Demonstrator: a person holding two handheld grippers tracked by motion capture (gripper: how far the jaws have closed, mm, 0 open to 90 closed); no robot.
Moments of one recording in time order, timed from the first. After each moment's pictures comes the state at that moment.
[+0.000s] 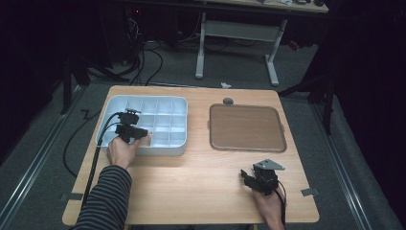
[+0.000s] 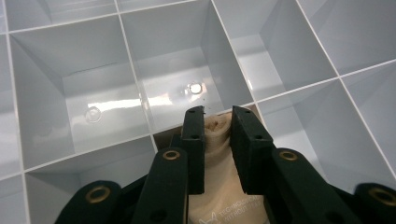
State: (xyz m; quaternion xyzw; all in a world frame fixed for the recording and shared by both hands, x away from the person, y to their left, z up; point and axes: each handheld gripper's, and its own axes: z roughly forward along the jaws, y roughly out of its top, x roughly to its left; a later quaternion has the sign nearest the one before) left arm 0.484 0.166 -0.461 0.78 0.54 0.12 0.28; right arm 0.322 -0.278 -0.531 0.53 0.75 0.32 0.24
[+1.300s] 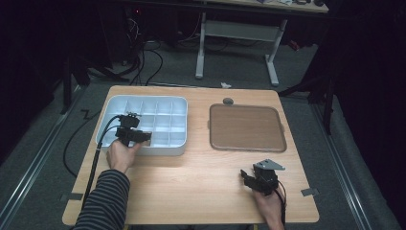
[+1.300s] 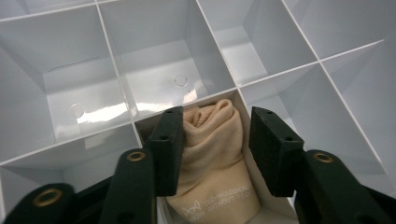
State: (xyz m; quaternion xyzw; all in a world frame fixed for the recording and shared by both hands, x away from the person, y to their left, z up) left arm 0.473 0.168 -0.463 0.79 0.53 0.11 0.30; right arm 0.322 -0.278 -0.531 0.53 0.75 0.32 0.23
